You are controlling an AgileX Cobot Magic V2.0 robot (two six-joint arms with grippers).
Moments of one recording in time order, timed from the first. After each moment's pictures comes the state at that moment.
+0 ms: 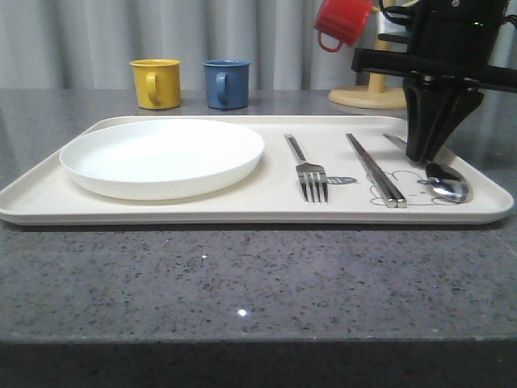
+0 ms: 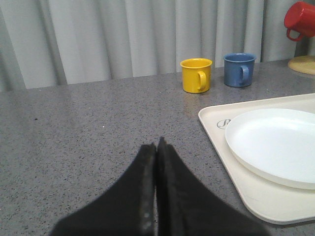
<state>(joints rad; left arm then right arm) -0.08 0.12 -0.34 -0.06 0.39 0.17 0.22 1.88 -1.59 0.17 1.23 0.26</state>
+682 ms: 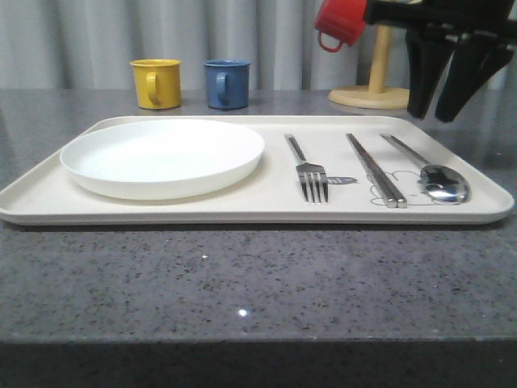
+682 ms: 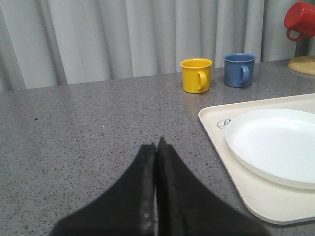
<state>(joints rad) -0.08 0.12 -0.34 -0.06 0.39 0.17 0.22 1.75 -1.59 0.14 1.22 0.25</state>
